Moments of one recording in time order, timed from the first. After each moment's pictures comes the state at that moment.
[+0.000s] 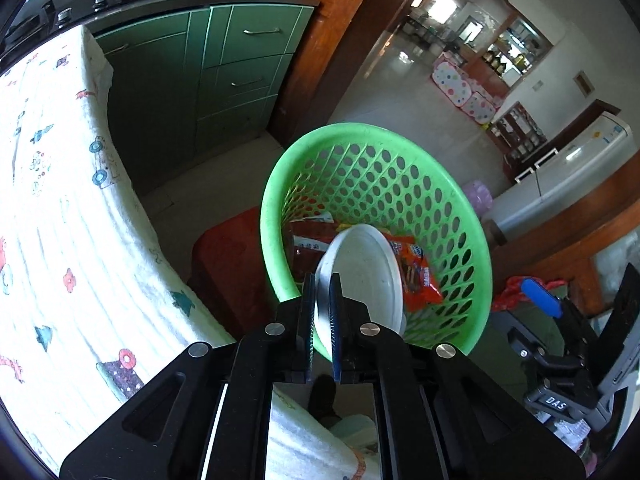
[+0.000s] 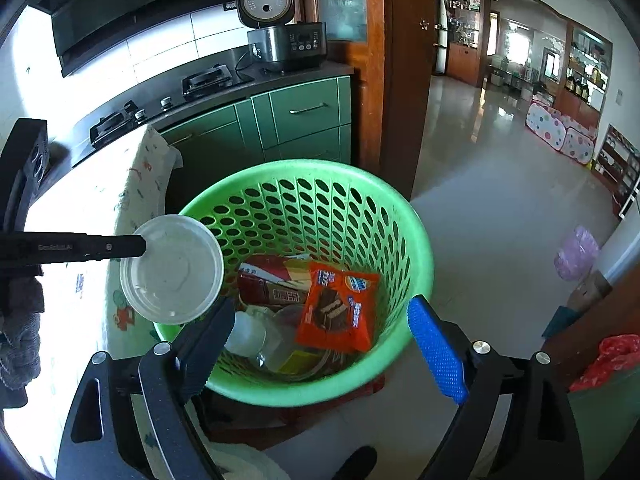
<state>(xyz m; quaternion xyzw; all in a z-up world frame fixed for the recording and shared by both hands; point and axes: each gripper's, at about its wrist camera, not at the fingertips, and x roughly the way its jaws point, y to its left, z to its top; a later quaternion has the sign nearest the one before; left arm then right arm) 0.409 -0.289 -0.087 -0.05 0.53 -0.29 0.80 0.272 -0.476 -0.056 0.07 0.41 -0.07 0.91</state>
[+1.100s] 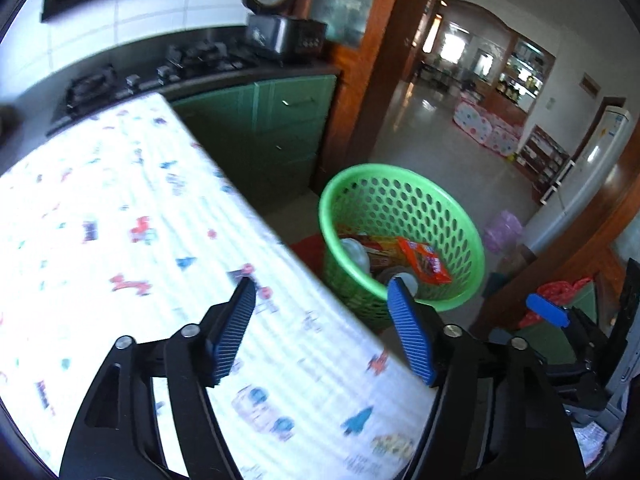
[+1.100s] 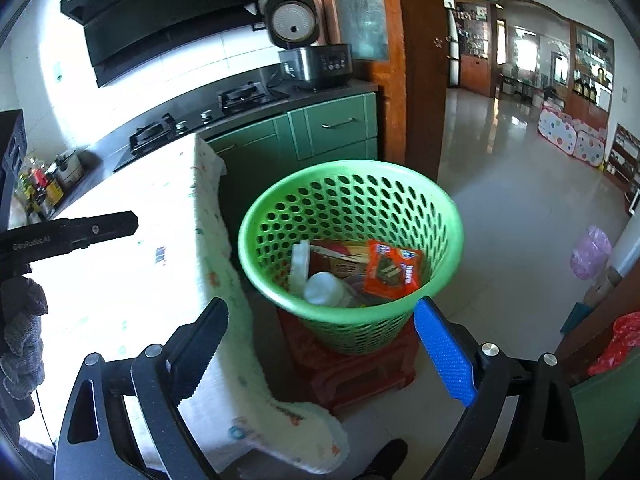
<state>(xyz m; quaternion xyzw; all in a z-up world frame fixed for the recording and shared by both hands) 0.292 -0.196 -0.008 -0.01 0.41 -0.22 0.88 0.188 -0.395 -0.023 0.08 0.37 -0.03 0.93</state>
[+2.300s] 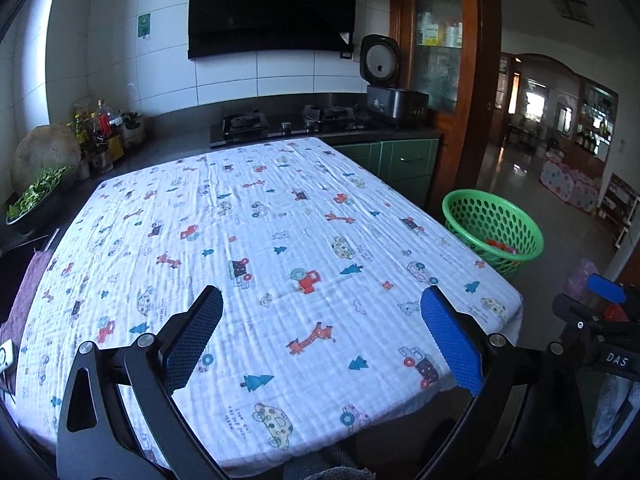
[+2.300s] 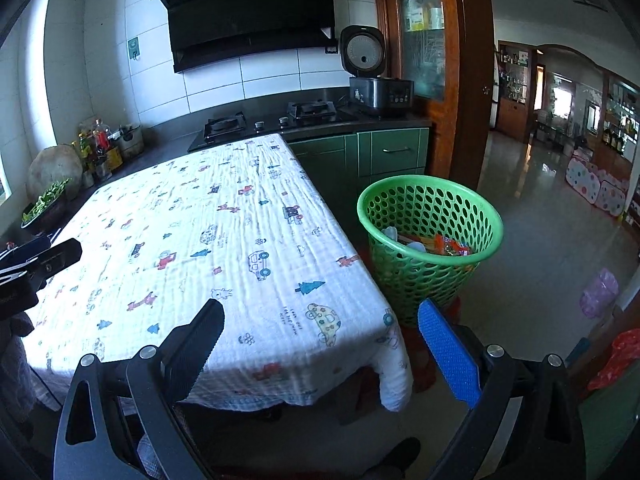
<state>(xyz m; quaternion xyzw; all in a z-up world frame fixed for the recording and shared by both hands) 0.082 -0.032 0.017 0.00 0.29 -0.03 0.96 0.058 -0.271 0.005 0.03 0.32 0.03 0.95</state>
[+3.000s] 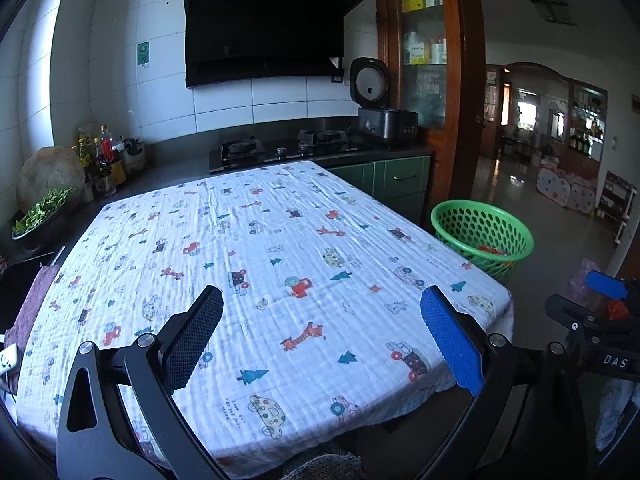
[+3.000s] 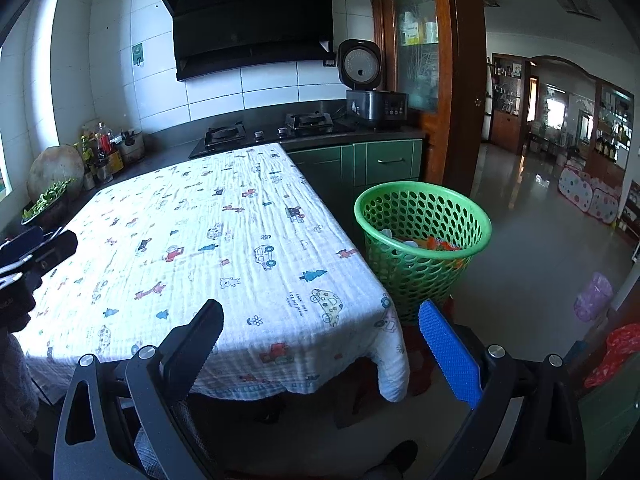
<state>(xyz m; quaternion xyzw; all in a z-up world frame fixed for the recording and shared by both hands) 0.052 -0.051 0.022 0.02 0.24 -0.04 0.97 0.026 -0.264 0.005 0.03 0.30 0.02 0.95</state>
